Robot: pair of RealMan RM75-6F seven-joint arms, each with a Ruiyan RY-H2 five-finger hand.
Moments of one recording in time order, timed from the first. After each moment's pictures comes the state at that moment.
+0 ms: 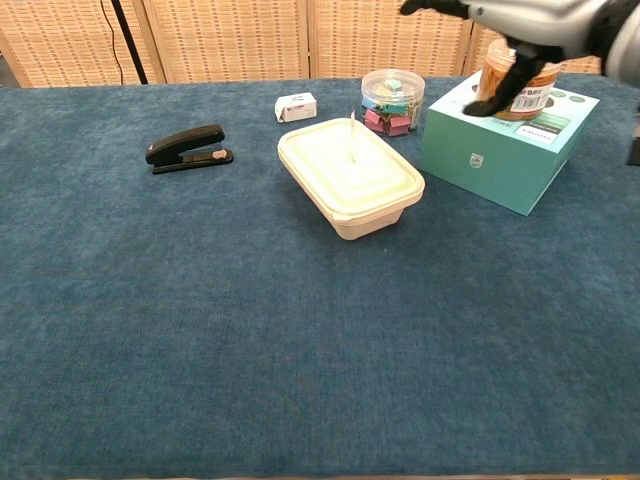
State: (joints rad) left arm -0.30 -0.98 -0.10 -1.78 1.43 1.31 -0.13; right arm 0.79 -1.35 0.17 -1.63 -1.21 1.14 -0.55
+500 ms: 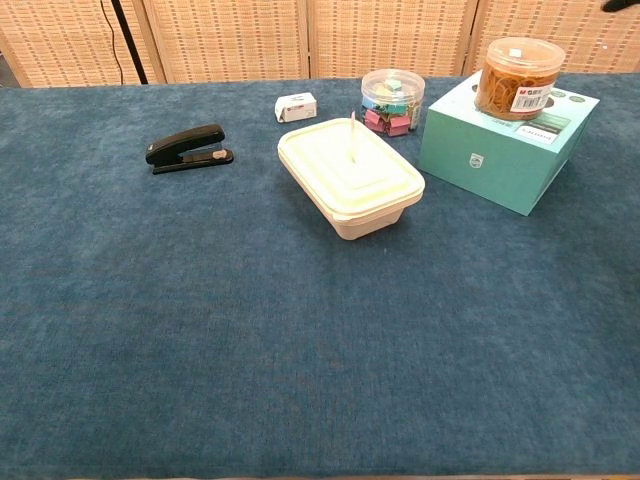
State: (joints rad) left arm -0.17 -1.03 -0.04 -1.71 1.46 1.45 -0.15; right arm 0.49 -1.17 0.03 -1.66 -1.36 1.36 -0.25
